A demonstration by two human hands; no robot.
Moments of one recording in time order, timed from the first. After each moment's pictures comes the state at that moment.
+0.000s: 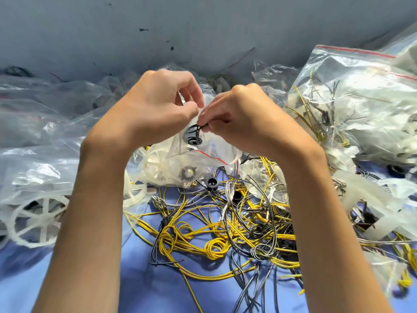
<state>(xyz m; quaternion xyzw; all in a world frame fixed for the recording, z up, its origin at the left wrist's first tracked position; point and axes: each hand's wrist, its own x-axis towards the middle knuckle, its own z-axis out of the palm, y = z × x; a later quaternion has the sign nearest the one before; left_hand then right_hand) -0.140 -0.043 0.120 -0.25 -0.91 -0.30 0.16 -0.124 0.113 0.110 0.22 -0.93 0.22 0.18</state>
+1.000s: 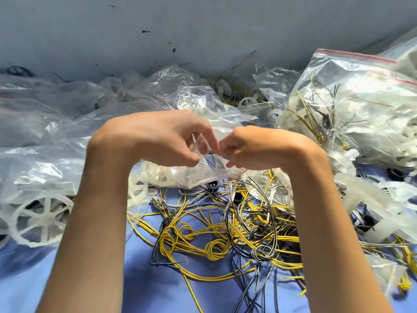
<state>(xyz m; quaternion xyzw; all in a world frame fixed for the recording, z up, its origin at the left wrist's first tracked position) -0.137 -0.044 0.118 -0.32 -0.93 -0.13 -0.09 -0.126 0.125 0.095 0.17 -0.97 0.12 -0.10</state>
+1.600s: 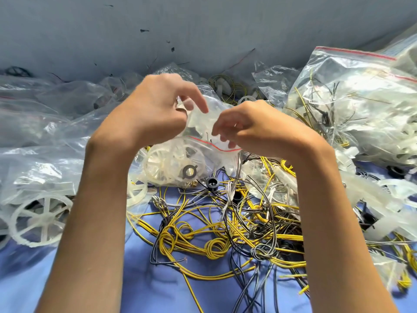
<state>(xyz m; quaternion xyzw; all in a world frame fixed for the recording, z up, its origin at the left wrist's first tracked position) -0.146 -0.046 0.119 -0.24 -0.92 -0.25 0.17 -0.124 0.131 0.105 0.17 -0.96 0.22 0.05</state>
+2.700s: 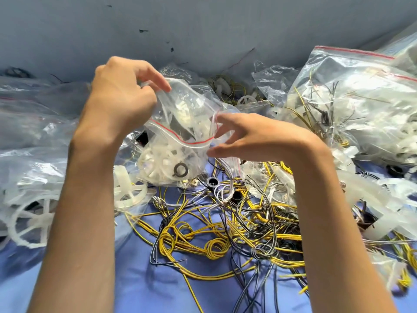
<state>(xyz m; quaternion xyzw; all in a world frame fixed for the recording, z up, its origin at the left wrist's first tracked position) -0.142 -0.062 0.122 -0.06 -0.89 -0.35 0.27 -0.129 0.136 0.097 0.16 -0.95 0.24 -0.06</state>
